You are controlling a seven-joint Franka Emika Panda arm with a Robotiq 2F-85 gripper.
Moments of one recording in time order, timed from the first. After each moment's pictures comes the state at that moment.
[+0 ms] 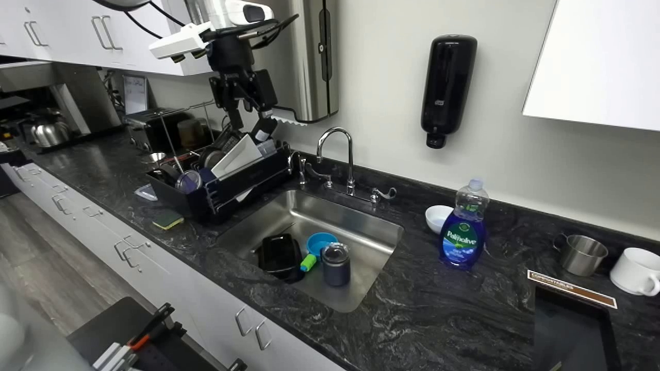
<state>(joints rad) -0.03 -0.44 0.01 -2.22 -0.15 1.81 0.04</state>
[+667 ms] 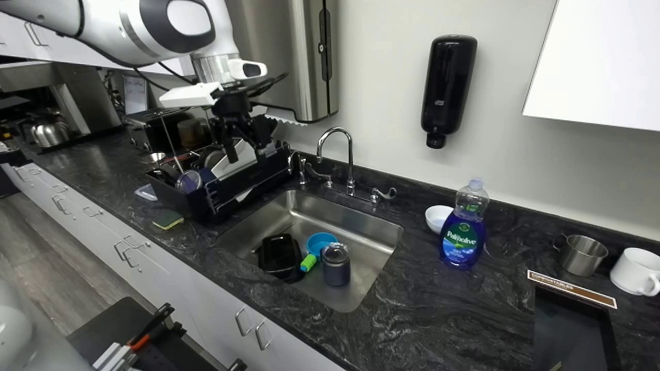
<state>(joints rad) 0.03 -0.35 0.05 -2.36 -0.15 1.99 0.07</state>
